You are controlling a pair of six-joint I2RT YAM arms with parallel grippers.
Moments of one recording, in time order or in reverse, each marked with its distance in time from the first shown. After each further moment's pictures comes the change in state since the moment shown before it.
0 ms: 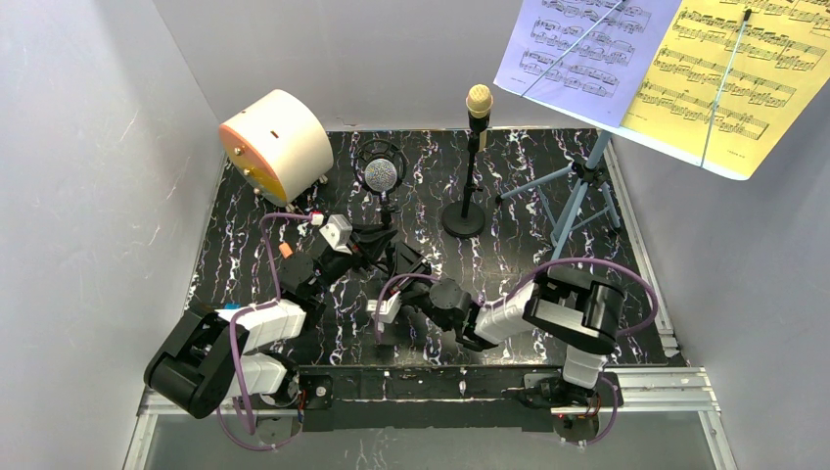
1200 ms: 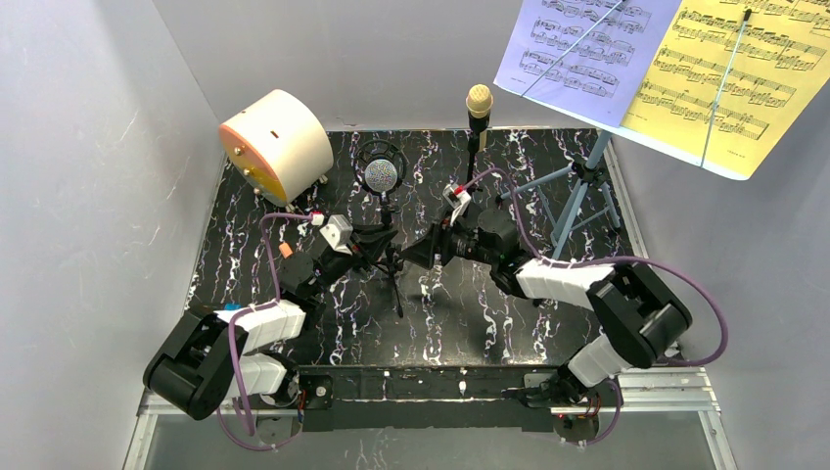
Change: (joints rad) left arm 0.000 -0.008 0.000 -0.012 -0.003 0.006; right arm -0.483 -0.282 0.065 -0.474 -0.865 2.160
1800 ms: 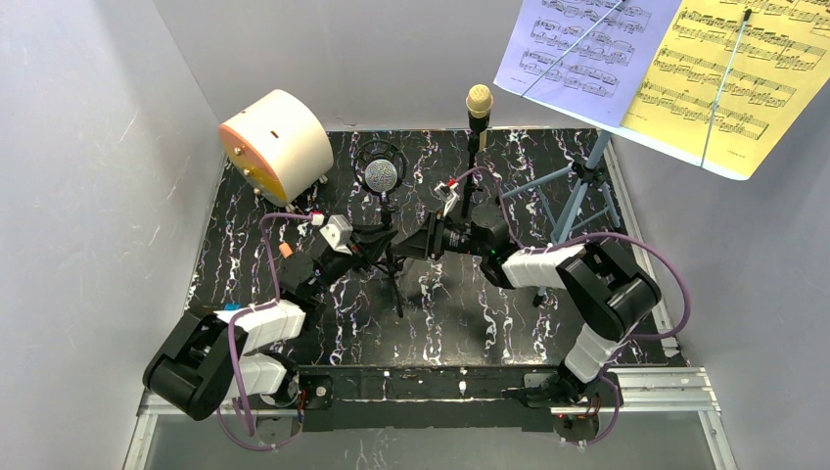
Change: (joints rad) left arm 0.000 -0.002 0.000 -0.003 0.000 0.000; right arm -0.035 0.201 0.061 0.216 -0.189 0.360
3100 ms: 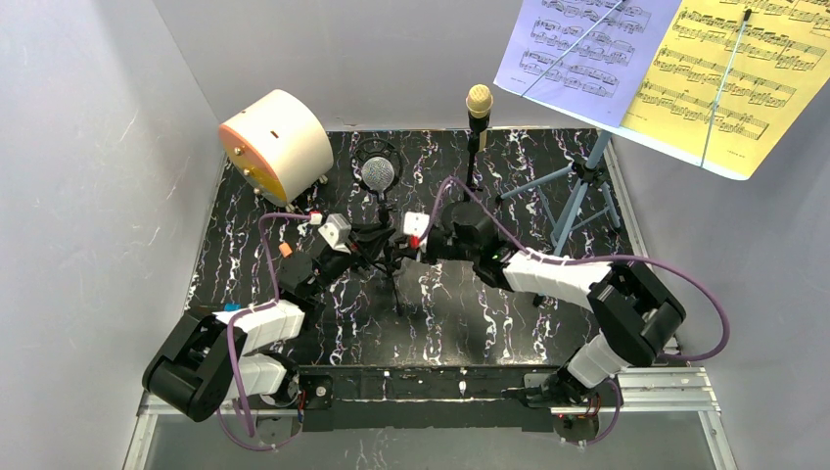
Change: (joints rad) left arm 0.005 -0.006 0.000 -0.008 0.006 0.000; right arm 0.111 -0.141 0.106 -0.435 0.067 -1.294
